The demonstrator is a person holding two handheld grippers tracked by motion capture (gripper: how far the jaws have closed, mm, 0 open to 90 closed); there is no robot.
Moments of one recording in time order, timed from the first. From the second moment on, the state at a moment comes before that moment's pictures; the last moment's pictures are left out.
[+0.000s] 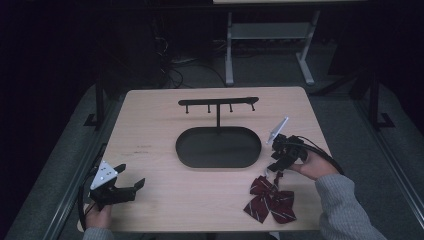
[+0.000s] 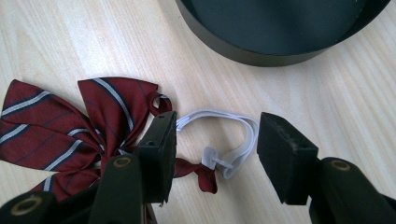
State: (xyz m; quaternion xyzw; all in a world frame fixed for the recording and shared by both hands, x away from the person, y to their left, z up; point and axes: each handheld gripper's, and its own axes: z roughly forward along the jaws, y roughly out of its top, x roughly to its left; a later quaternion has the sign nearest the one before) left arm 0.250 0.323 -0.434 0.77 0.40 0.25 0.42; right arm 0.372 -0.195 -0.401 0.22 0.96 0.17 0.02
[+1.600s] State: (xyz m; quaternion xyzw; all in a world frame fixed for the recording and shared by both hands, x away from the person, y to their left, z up) left arm 0.249 0.322 -0.433 0.77 0.40 0.25 0.43; right arm 0.390 -0.190 -0.425 0.24 0.96 0.11 0.01
